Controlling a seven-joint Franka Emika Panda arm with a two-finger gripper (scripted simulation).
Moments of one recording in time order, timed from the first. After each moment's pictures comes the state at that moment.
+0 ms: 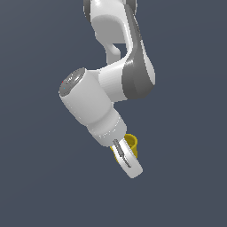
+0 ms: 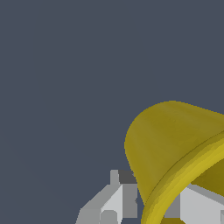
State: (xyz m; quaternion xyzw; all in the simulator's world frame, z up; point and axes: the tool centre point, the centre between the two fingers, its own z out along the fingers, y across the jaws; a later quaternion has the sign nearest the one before) arm 0.167 0.048 0.222 -0.80 0.53 0.05 0.26
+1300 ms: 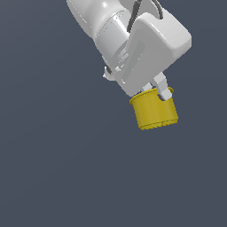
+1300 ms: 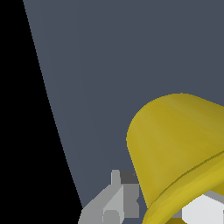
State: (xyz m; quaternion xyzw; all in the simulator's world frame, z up) arm 0.131 0.096 0.442 -0.74 0.45 -0.13 0.49
